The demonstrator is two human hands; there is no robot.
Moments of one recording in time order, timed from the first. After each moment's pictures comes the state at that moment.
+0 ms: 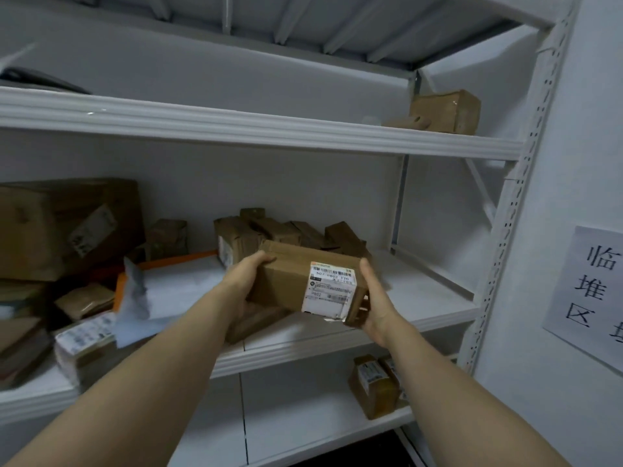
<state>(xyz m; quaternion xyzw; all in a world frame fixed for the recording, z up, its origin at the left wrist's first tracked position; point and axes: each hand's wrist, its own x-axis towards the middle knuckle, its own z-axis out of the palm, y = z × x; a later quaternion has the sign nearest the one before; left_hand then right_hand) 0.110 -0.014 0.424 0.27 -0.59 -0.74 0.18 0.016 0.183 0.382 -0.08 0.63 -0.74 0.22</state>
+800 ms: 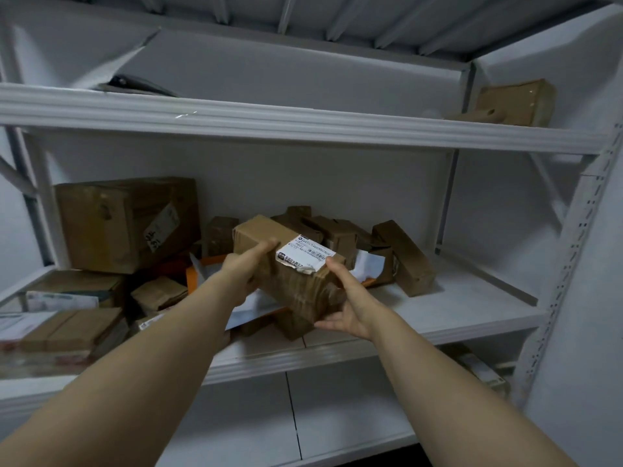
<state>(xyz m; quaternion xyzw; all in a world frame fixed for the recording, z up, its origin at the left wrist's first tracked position) 0.162 -0.123 0.429 0.32 -0.61 -0.69 0.23 0.077 0.051 0.391 -0.12 0.59 -0.71 0.37</state>
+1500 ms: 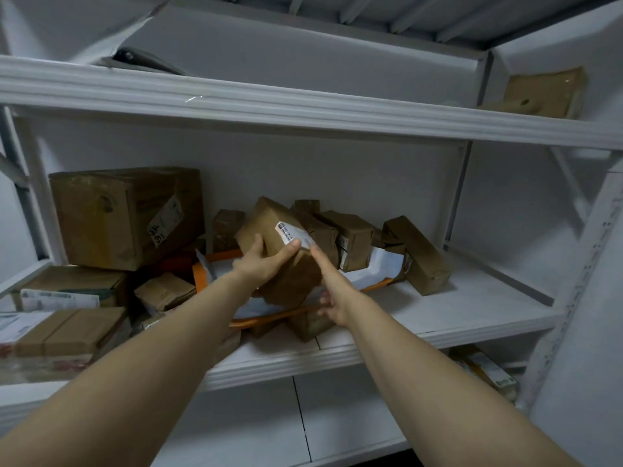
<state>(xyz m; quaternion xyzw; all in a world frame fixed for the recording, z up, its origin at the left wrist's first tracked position) 0.154 -0.150 0.420 0.30 -0.77 -0.54 0.15 0.087 -0.022 0.401 -0.08 0.68 -0.66 0.31</state>
